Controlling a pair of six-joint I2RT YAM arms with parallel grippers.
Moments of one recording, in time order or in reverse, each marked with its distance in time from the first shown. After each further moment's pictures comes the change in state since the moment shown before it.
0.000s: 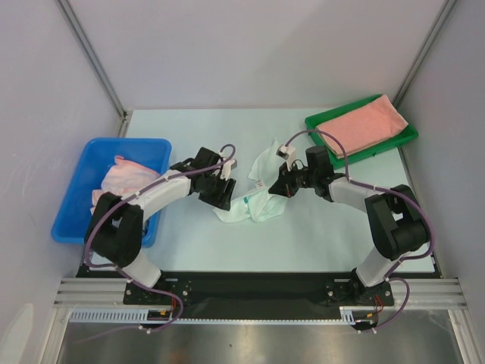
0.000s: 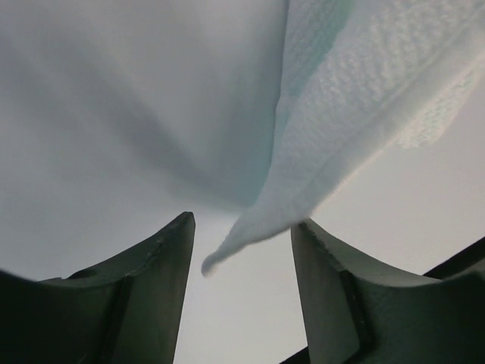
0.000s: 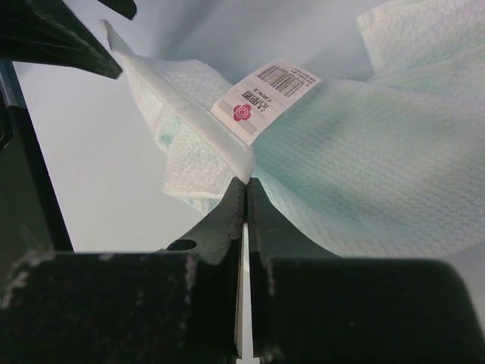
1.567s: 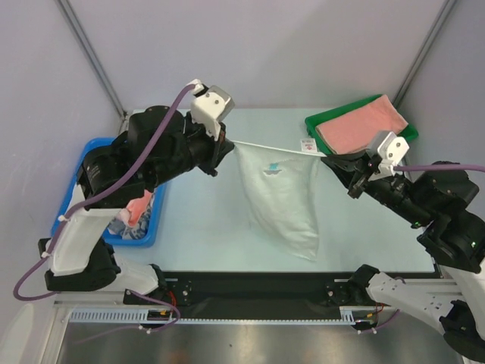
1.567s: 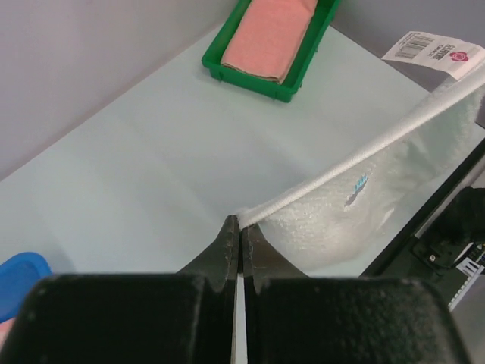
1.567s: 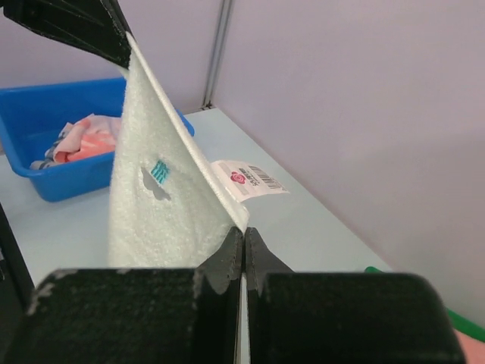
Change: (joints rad) left arm -0.553 -0.195 1.149 -0.568 -0.507 -0.009; right arm 0.362 -0.850 0.606 -0.771 0.661 -0.232
